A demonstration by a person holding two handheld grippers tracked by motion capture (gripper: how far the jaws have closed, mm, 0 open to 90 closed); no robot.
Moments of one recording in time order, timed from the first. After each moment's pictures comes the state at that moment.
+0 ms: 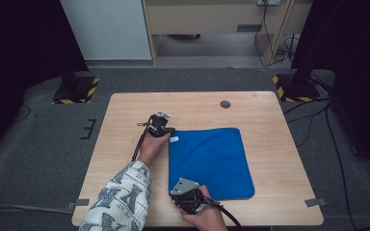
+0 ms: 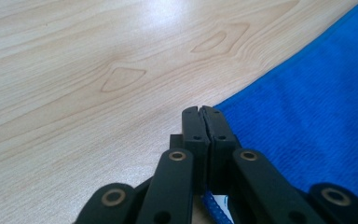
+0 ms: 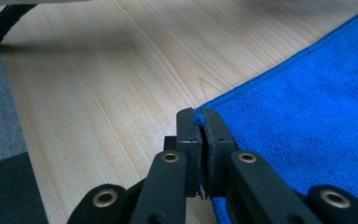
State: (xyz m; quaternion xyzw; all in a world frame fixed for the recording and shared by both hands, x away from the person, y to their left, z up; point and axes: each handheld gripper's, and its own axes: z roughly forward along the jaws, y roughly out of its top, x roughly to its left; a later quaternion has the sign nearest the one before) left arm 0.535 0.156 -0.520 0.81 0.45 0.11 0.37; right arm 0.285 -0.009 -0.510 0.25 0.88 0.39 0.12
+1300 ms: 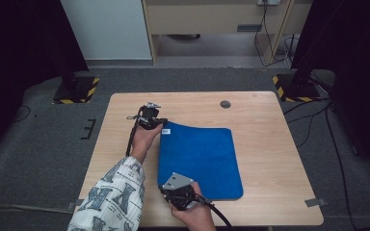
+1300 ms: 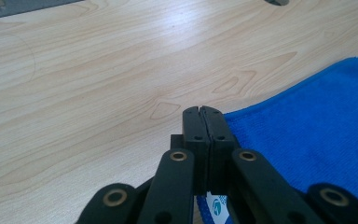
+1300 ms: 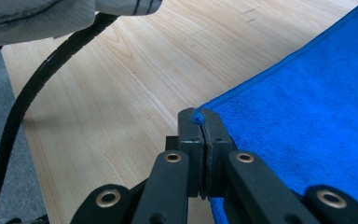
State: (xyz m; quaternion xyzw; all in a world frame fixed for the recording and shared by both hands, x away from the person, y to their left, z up) left arm 0.530 0.177 -0.471 0.78 0.47 0.15 0.38; right arm 0.289 0.016 -0.495 0.28 0.84 0.45 0.11
